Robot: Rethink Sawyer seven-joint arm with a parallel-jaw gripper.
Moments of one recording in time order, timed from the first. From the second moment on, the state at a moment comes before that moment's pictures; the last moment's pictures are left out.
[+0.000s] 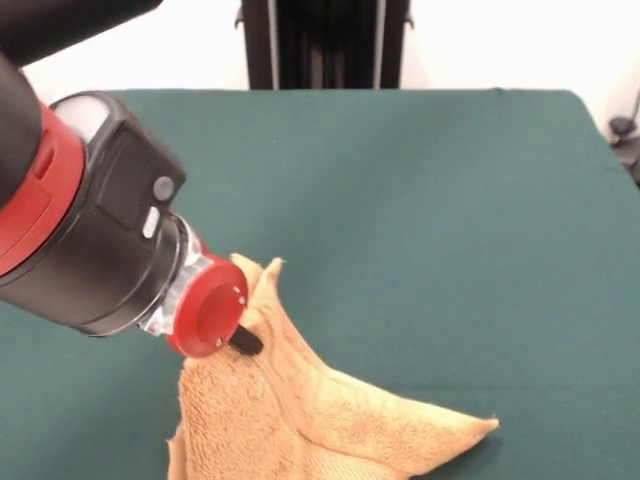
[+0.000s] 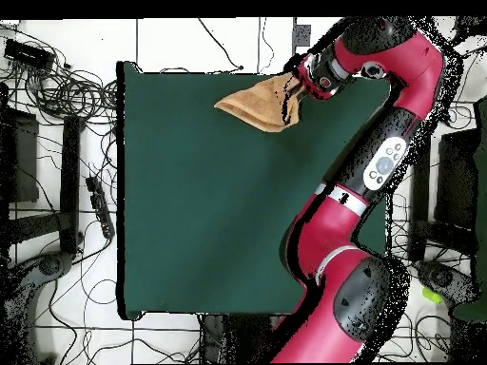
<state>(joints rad) -0.63 0.03 1.92 0.11 -1.63 2.03 1.93</state>
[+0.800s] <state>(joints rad) -0.61 -0.08 1.94 0.13 -1.91 2.08 2.01</state>
